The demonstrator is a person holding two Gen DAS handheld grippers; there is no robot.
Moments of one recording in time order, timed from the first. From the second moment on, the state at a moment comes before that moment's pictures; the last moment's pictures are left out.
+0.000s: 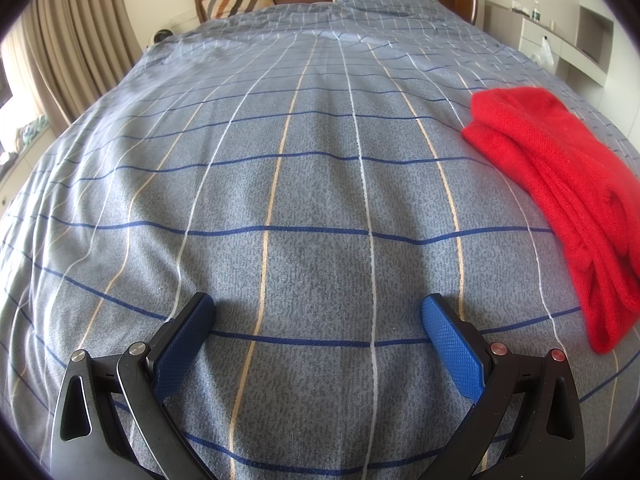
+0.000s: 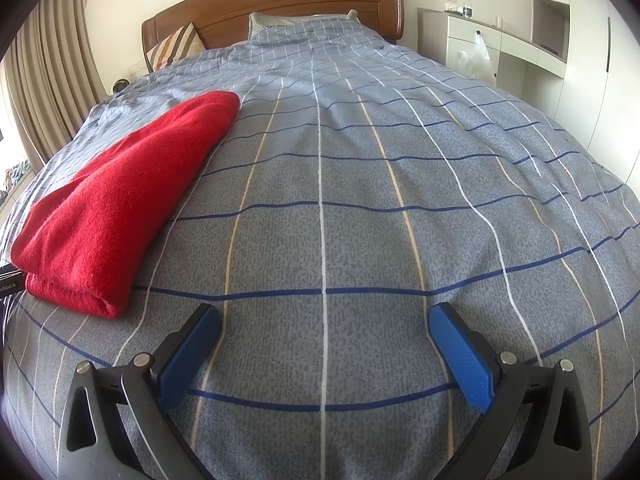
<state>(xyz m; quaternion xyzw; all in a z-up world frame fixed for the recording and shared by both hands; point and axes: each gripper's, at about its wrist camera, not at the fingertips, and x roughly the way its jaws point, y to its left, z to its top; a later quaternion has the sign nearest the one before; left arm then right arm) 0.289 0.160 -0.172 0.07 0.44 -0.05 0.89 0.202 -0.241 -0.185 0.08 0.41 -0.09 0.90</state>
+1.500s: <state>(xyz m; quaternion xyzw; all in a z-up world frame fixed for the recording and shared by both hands) 0.319 0.056 -0.110 -0.16 0.50 -0.26 0.81 0.349 -0.139 -0.129 0.08 0.44 0.13 0.88</state>
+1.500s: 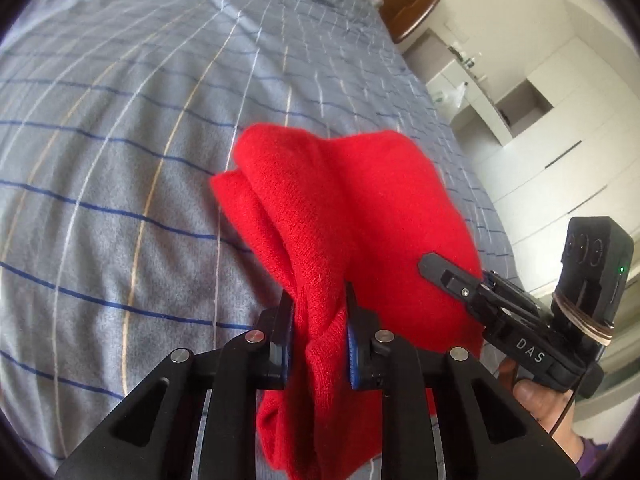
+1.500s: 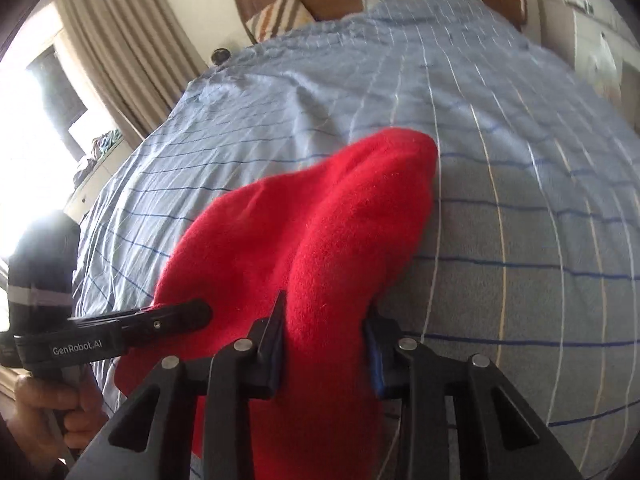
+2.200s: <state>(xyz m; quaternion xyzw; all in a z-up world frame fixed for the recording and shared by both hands) 0.095 0.080 -0.050 0.08 0.35 -0.04 0.93 0.143 -0.163 -0.093 -0.01 0.44 0.08 0.89</state>
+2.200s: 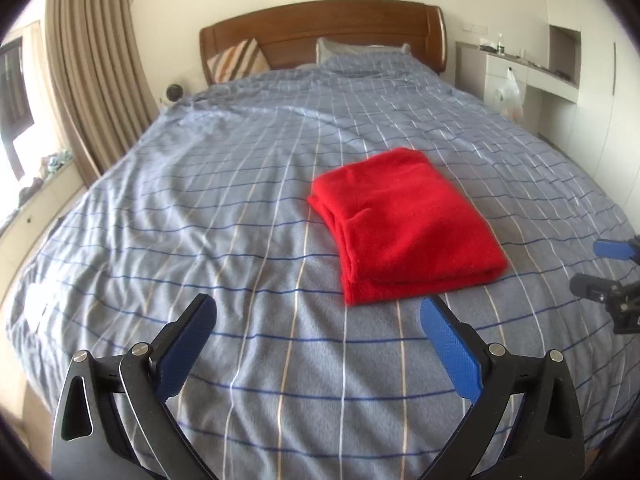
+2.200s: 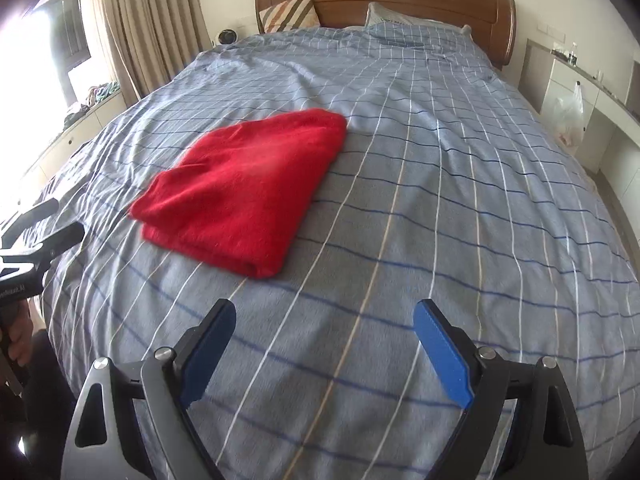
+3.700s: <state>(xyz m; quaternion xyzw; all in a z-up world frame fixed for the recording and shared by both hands) -0.034 0.064 0.009 0.05 0.39 -0.04 0.92 -0.020 -0.107 0.010 -0.01 0.39 0.07 0.92</state>
